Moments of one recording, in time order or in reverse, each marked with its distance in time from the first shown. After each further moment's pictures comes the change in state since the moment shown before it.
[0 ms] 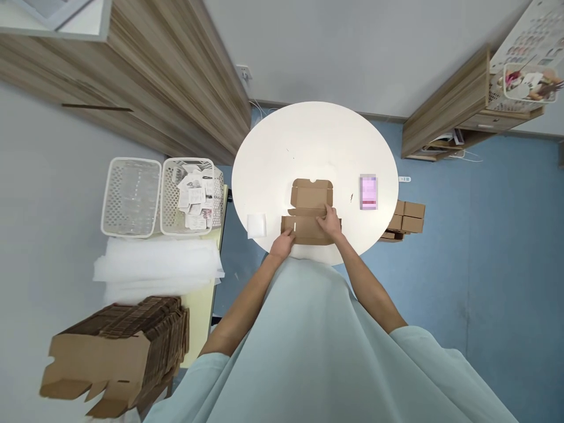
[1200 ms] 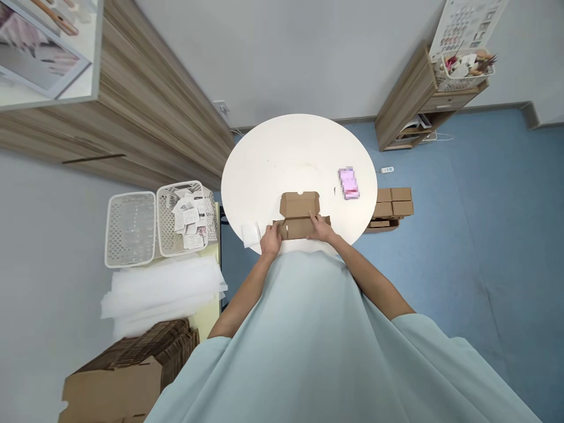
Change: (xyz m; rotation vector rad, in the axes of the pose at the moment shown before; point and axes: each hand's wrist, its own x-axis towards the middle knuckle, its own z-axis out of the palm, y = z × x) left_hand 0.002 0.004 -0.021 0.044 0.225 -0.281; right_hand -0.041 0.034 0.013 -0.140 -0.249 -0.144
